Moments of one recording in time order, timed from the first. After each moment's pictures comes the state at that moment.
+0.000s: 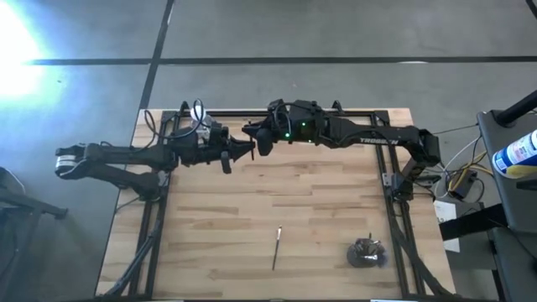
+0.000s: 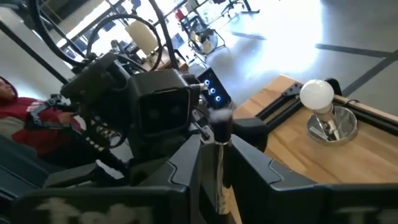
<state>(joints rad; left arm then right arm) 0.15 1.05 0.70 0.42 -0.03 -0.58 -0.15 1.72 1.60 -0.05 0.03 0.63</state>
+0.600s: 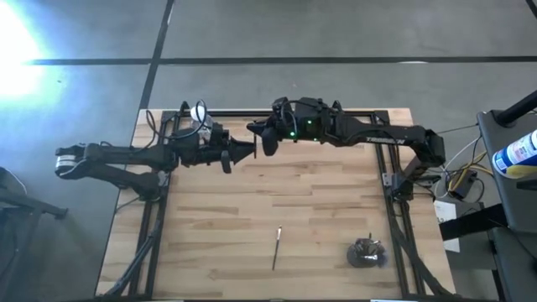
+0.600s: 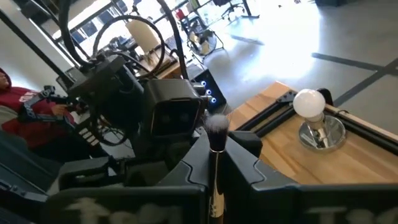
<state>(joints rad) 0.15 1.05 0.70 0.39 -0.03 -0.66 -0.15 1.68 1.60 -0.09 0.03 0.57</state>
